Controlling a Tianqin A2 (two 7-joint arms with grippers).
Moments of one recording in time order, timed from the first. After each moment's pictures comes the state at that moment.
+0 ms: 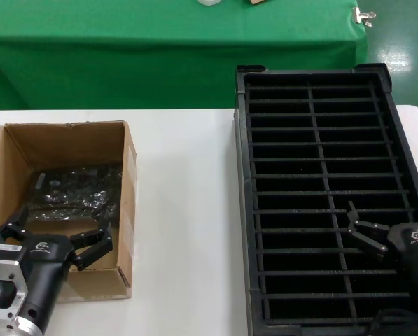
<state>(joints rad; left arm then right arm) -0.01 -0.30 1.60 -1.61 -1.75 0.04 -0.03 0.03 0.31 -1.62 1.61 1.77 -0.03 0.03</state>
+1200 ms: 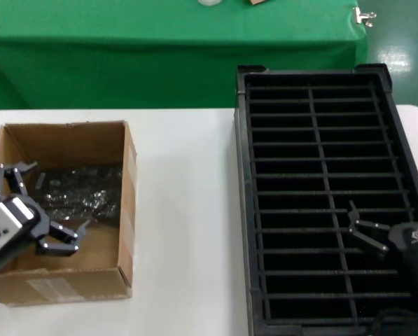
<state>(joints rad) -0.32 -0.75 1.78 -1.48 -1.39 0.41 -0.19 0.03 0.31 -1.62 1.61 1.77 -0.03 0.03</state>
